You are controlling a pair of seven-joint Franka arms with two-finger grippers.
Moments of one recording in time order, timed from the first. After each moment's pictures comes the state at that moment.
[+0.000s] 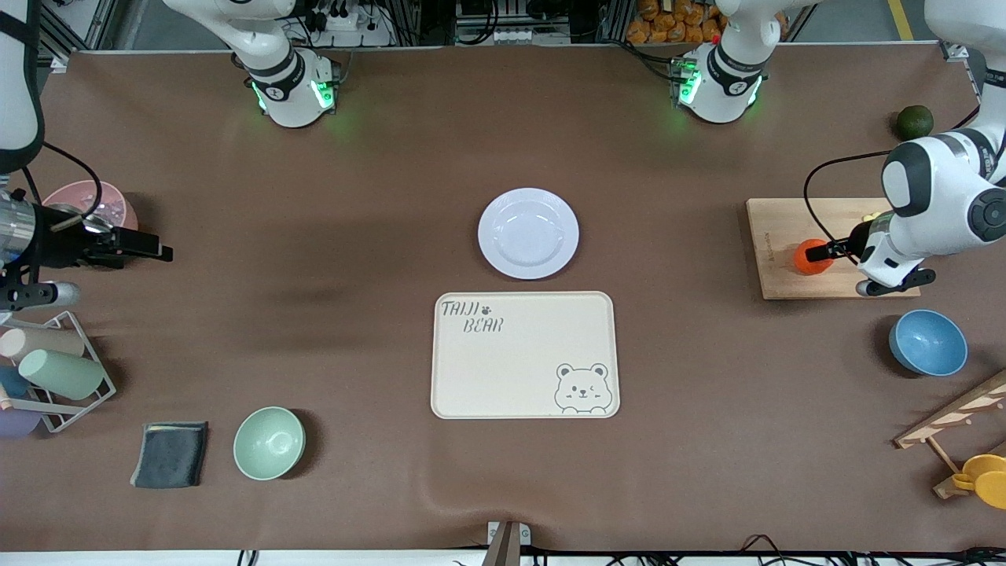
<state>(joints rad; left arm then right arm) 0.23 0.23 0.03 -2.24 0.06 2.22 -0.02 -0.08 0.20 -0.05 -1.60 0.22 1.57 -0.20</state>
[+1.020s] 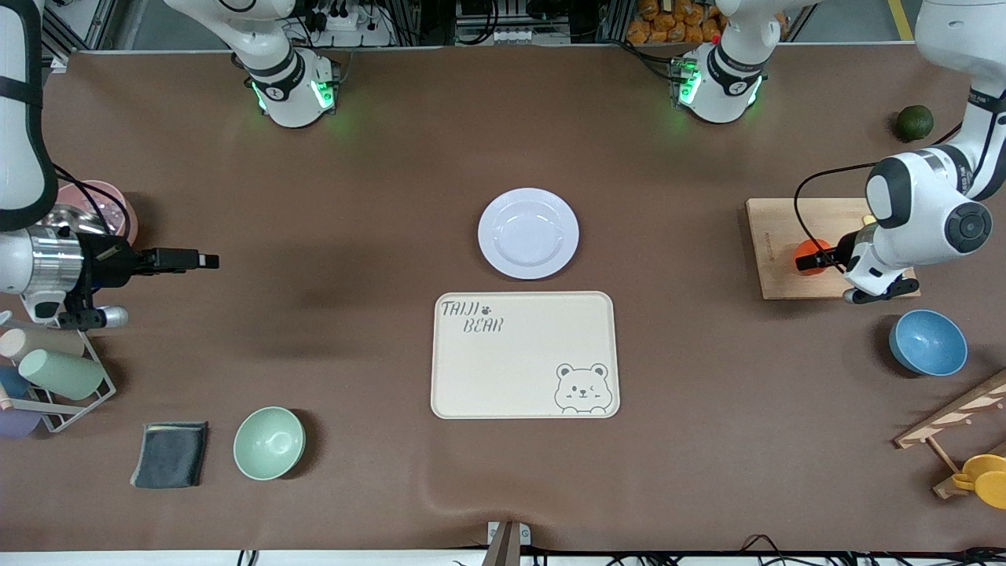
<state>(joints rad) 0.23 0.31 0.02 -2.24 0.06 2.31 -0.02 -0.11 0.29 -0.05 -1.66 0.46 1.52 -0.20</state>
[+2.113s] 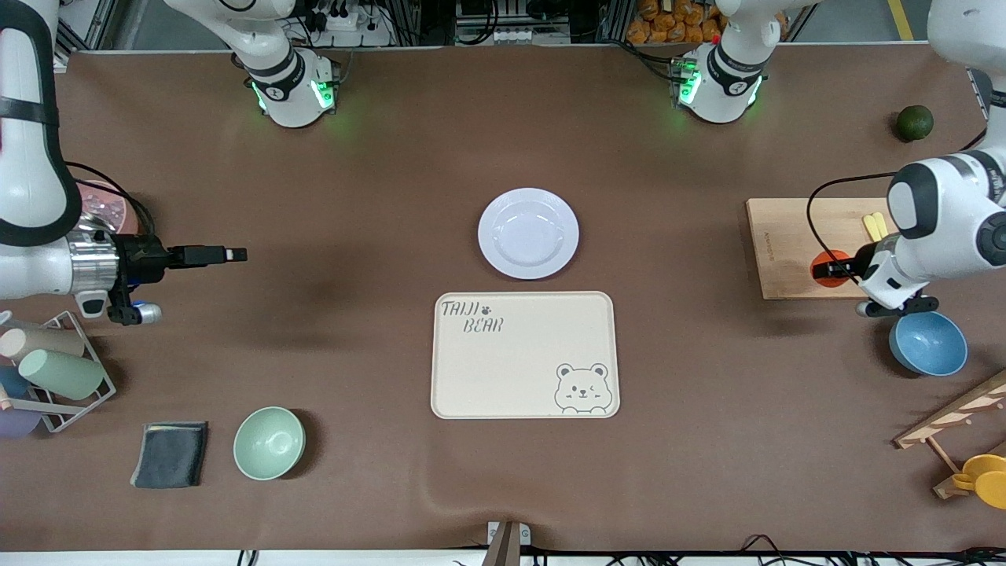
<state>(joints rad) 0.23 0.29 -0.05 -2.03 0.06 2.10 0.08 -0.11 0.30 -0.05 -1.76 0.59 1.52 -0.20</state>
